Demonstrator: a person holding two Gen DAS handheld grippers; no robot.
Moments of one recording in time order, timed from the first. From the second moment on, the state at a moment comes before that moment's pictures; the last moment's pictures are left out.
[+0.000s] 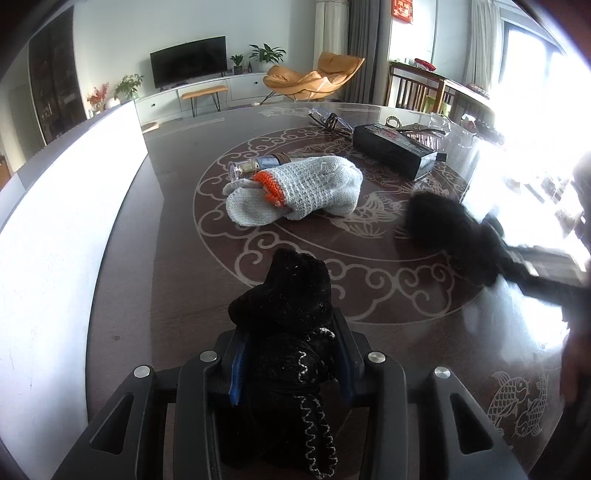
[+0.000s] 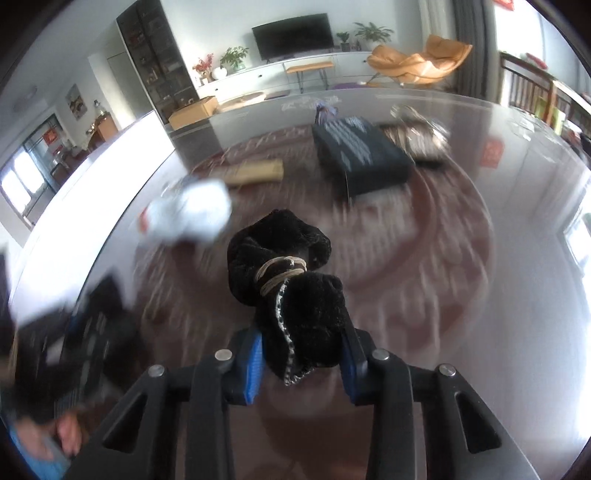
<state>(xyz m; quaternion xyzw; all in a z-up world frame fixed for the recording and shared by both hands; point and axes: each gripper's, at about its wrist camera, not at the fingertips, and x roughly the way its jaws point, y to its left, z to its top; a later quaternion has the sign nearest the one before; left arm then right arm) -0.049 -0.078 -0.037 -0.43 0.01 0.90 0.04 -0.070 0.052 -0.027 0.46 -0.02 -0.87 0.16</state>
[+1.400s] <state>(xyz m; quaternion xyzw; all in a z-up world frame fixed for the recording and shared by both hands) 0.048 -0.296 0.107 -0.38 -0.08 0.91 -0.15 0.005 -0.169 0.131 0.37 0.01 -0.83 0.42</state>
